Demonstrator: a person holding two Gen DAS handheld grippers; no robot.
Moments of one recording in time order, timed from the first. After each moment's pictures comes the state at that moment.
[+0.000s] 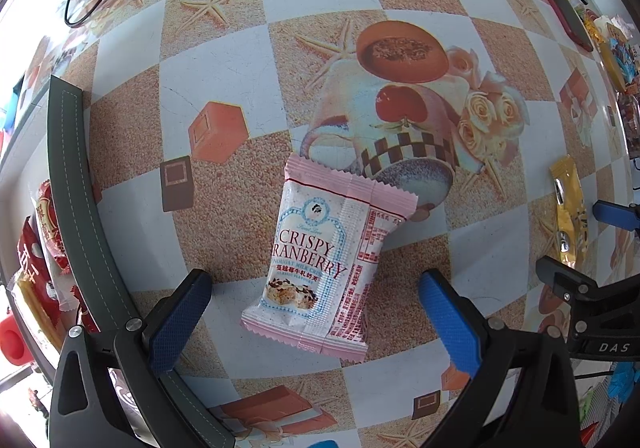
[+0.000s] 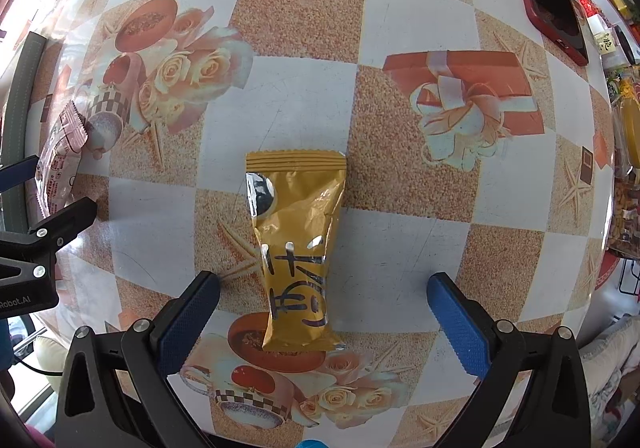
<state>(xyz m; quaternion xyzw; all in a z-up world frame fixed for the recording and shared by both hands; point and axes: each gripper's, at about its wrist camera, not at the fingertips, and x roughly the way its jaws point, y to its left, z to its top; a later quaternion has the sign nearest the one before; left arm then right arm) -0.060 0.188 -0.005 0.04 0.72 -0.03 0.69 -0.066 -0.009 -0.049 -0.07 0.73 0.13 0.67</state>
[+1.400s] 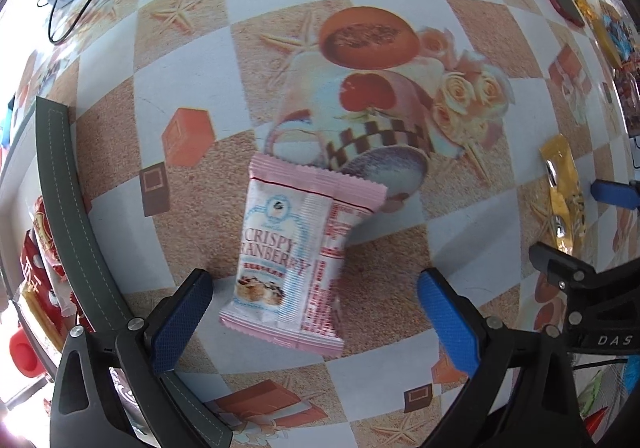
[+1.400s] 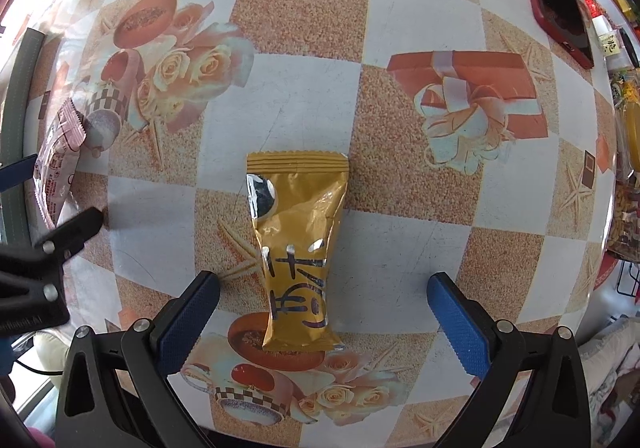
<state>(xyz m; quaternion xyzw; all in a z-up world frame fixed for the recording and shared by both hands) -0.063 0.169 -0.004 0.07 0.73 -0.05 0.68 -0.056 -0.005 -0.051 -0.07 0.75 0.14 0.65</state>
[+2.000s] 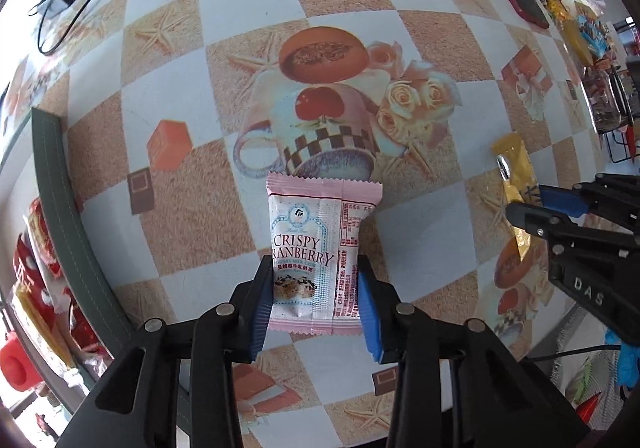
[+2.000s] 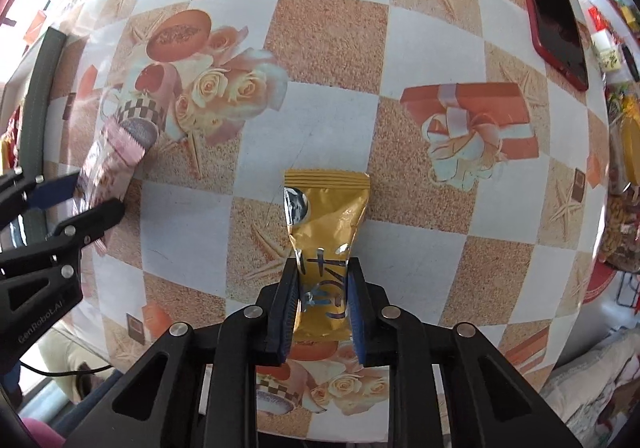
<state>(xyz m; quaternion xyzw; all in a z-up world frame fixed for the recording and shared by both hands) -0.076 0.149 0.028 0.04 0.72 -0.09 0.68 -0.040 0.008 -0.020 -0.06 0.73 0.15 0.66</state>
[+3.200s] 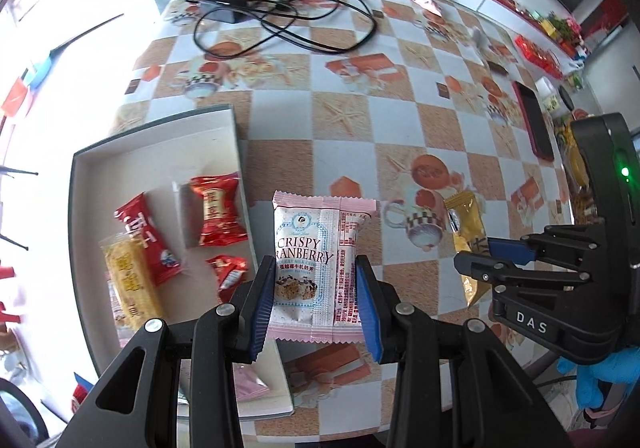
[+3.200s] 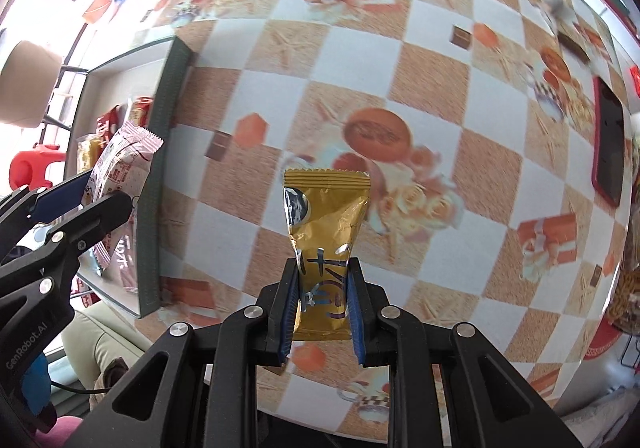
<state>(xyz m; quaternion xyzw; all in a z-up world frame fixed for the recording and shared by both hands) -0.102 0.281 0.126 -0.07 0.62 0.00 0.78 -0.010 0.166 0.081 -0.07 0.68 0.26 0.68</state>
